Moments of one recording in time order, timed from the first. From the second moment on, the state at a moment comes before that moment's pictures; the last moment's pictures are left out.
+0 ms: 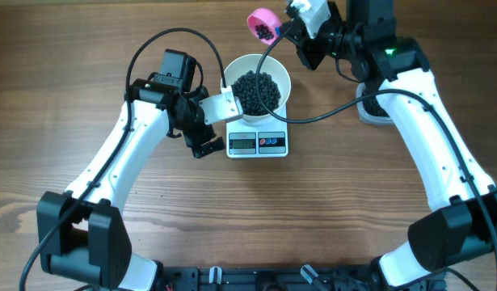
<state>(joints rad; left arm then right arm) -0.26 1.66 1.27 -0.91 0.35 0.98 0.27 1.73 1.65 -0.52 -0.50 -0.48</state>
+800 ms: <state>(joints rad) -0.26 1.66 1.27 -0.91 0.35 0.98 0.27 1.73 1.65 -0.52 -0.53 -0.48</state>
